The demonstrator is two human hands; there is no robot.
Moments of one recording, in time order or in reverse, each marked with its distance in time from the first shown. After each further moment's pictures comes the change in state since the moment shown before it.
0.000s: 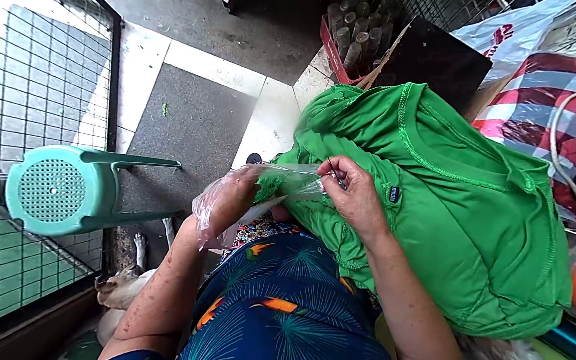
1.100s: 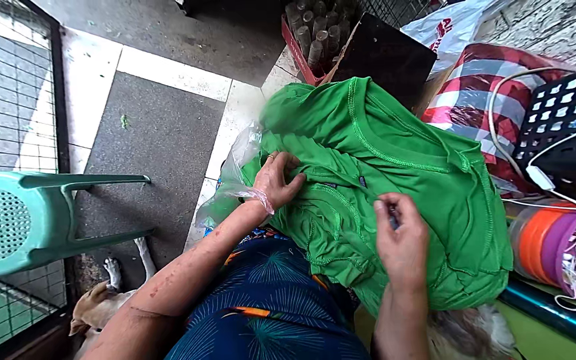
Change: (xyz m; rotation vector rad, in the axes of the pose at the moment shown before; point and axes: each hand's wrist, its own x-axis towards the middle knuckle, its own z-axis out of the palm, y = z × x) left_hand 0.071 0.075 0.070 -0.388 0.094 -0.009; right_hand -0.088 0.023 -0.070 -0.445 0.489 0.107
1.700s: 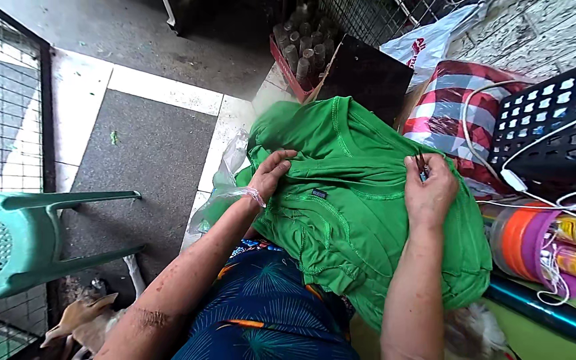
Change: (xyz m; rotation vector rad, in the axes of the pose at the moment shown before) left_hand 0.049 -0.025 0.014 -0.649 -0.038 -0.132; right_hand 0.093 0.046 -0.024 -0.323 0.167 0.084
